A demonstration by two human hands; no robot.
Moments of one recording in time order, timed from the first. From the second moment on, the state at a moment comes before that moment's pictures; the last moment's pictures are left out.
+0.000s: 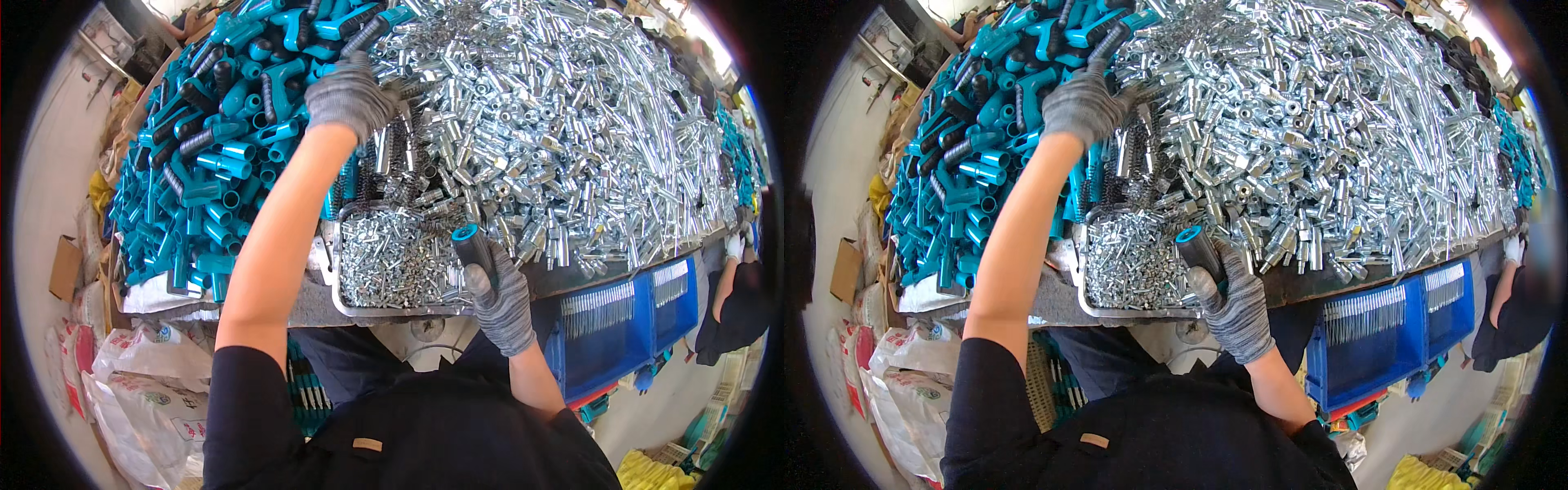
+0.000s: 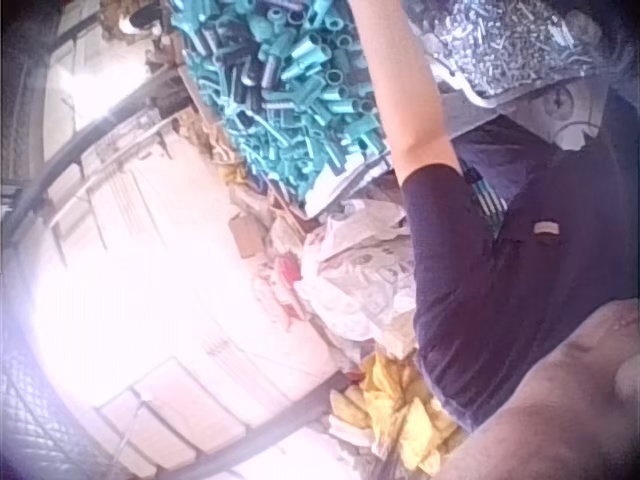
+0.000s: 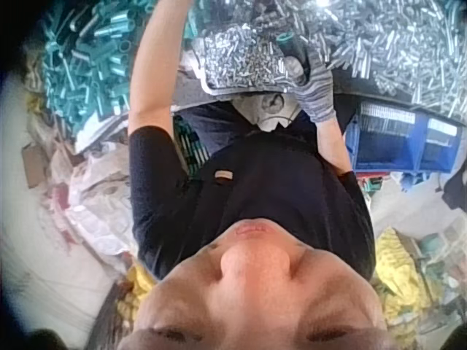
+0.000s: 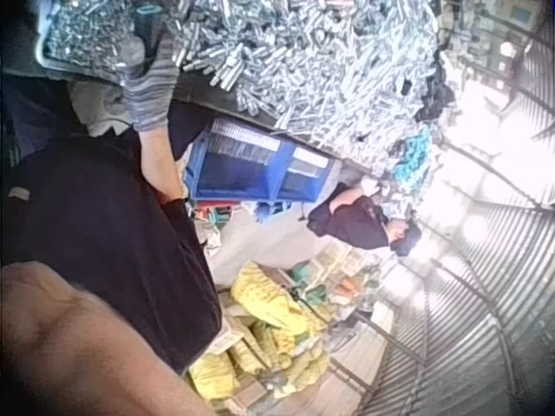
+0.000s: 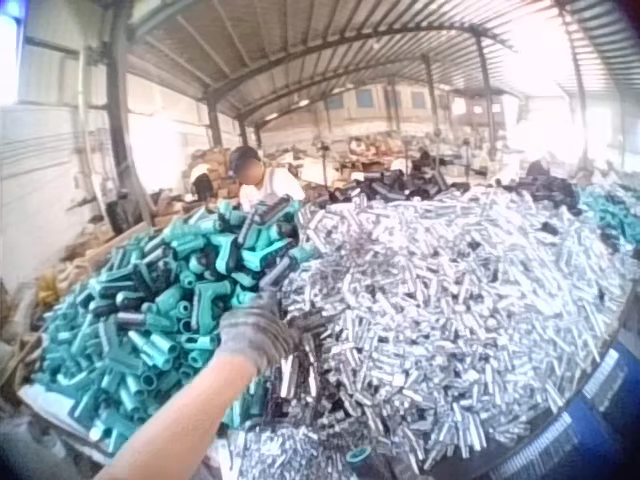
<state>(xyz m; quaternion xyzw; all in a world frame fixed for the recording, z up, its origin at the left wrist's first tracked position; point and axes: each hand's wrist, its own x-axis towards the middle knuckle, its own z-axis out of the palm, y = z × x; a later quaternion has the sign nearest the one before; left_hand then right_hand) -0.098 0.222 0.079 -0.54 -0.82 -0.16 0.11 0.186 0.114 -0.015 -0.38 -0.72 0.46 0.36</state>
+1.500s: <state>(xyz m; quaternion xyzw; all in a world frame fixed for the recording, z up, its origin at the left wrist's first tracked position) 0.021 0.114 0.071 -0.58 -0.32 -0.68 -0.31 0.201 0.088 0.032 -0.20 -0.38 0.89 0.15</state>
